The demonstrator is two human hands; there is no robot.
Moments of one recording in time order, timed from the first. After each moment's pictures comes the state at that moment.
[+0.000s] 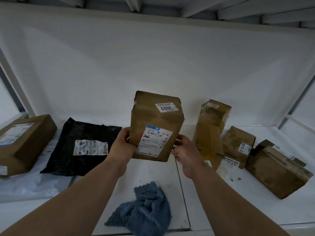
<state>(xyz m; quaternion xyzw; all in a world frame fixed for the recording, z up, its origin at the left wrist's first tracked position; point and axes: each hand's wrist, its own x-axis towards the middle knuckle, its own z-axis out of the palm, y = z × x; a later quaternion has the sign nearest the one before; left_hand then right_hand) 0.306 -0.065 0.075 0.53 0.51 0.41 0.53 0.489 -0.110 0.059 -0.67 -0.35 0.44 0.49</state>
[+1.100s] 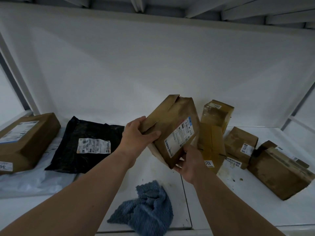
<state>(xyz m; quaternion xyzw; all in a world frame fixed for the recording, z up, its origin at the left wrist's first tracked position) 0.318 -0.071 0.102 0.61 0.48 0.41 0.48 0.489 -0.122 0.044 -0.55 -0.10 0.57 0.61</state>
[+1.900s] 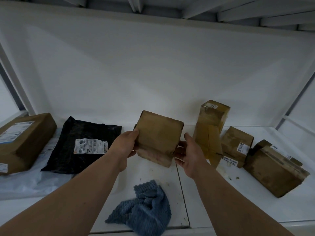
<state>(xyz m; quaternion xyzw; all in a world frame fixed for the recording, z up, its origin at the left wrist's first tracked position) 0.307 -0.063 0.087 0.47 0.54 0.38 0.58 0.492 -0.120 0.063 -0.61 -0.16 0.52 0.58</state>
